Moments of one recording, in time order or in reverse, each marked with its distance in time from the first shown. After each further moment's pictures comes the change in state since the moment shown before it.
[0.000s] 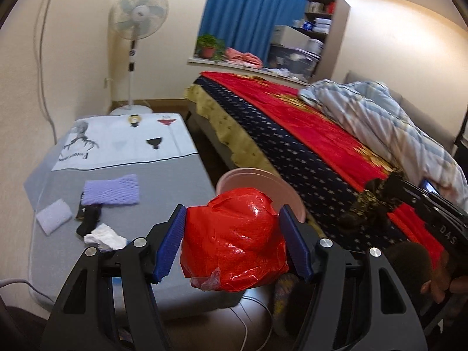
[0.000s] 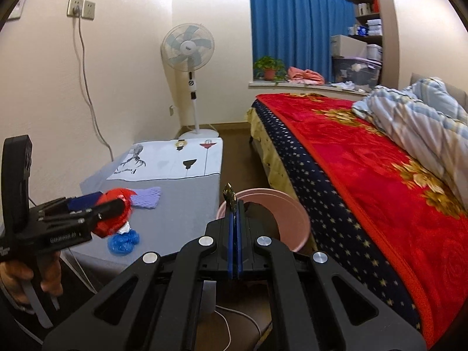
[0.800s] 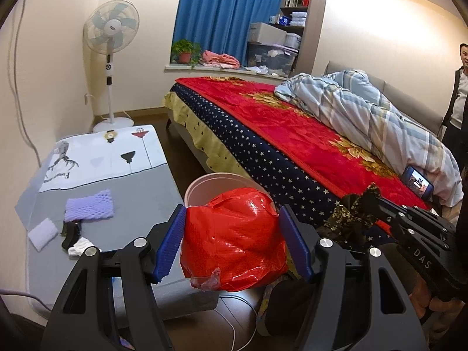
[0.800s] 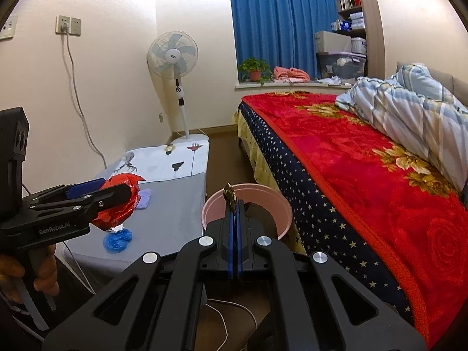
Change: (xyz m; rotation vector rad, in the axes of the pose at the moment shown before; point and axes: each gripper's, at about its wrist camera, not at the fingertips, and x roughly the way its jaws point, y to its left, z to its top) left arm 0.004 -0.063 0.011 0.079 0.006 -0.045; right arm -0.010 -0.042 -0.014 0.063 0.002 -0.017
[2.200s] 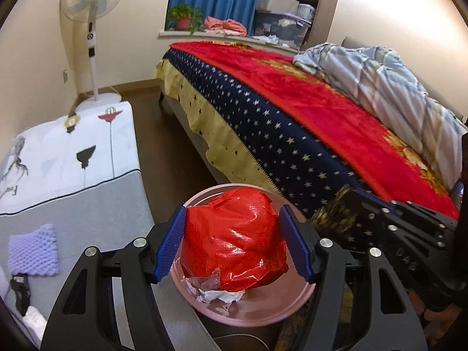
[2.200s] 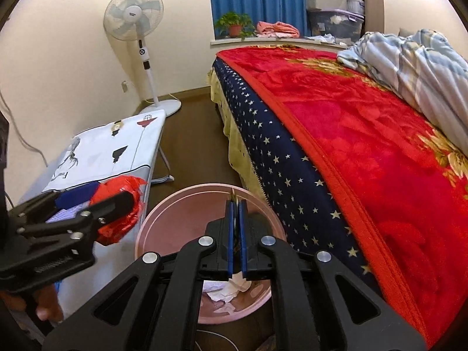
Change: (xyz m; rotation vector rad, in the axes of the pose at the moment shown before) left arm 0.241 0.034 0.056 -0.022 0.148 0.003; right arm 0.253 -0.062 0.046 0.045 0.216 -0.080
